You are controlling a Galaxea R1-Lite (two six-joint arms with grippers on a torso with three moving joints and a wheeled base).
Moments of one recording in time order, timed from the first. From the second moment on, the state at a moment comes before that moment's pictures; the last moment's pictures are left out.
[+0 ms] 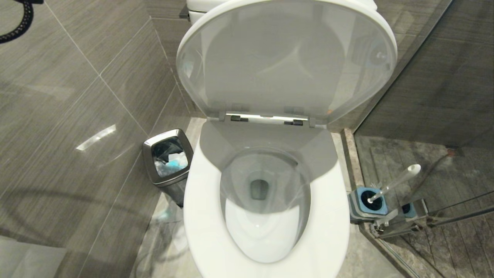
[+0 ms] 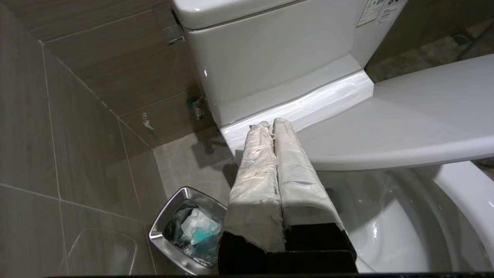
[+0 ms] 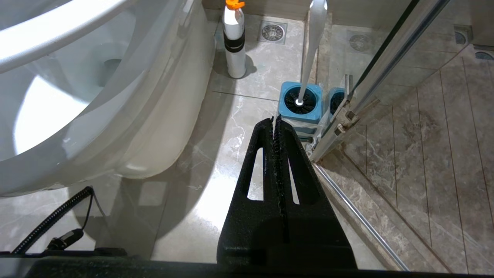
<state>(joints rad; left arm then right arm) -0.37 1.43 -1.94 0.50 -0.14 0.28 0.00 0.00 0.00 0.00 -0.01 0.04</state>
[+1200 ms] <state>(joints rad) -0.39 1.46 -1.94 0.62 -0.03 0.36 0.00 0.00 0.00 0.00 -0.01 0.04</state>
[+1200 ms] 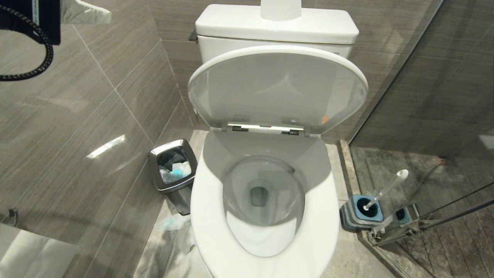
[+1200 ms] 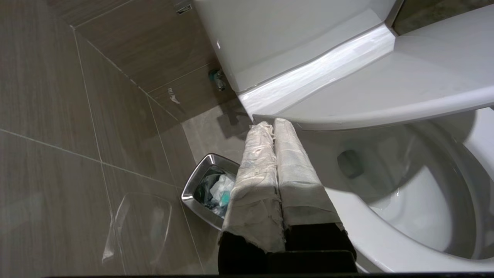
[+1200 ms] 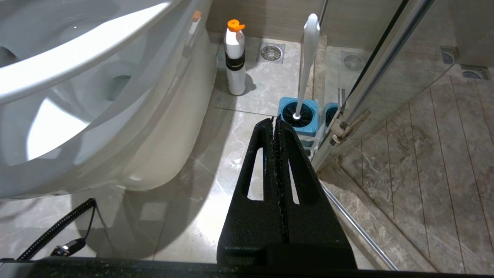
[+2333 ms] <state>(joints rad) -0.45 1.44 -1.94 0.62 -0.06 0.37 0.00 0.00 0.00 0.00 -0.01 0.04</state>
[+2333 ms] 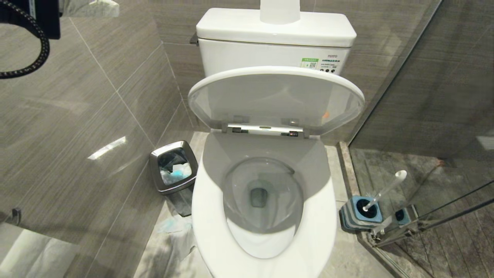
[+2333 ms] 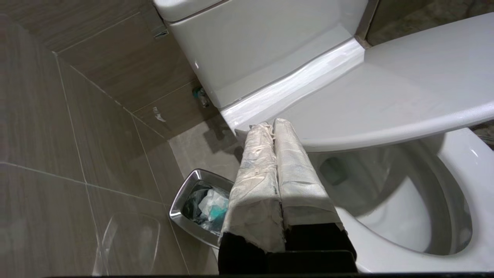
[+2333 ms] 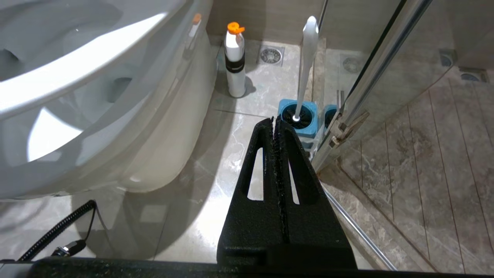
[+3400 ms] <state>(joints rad) -0.45 1.46 -1.94 0.62 -0.07 0.36 0.00 0.00 0.00 0.00 -0.01 0.04</state>
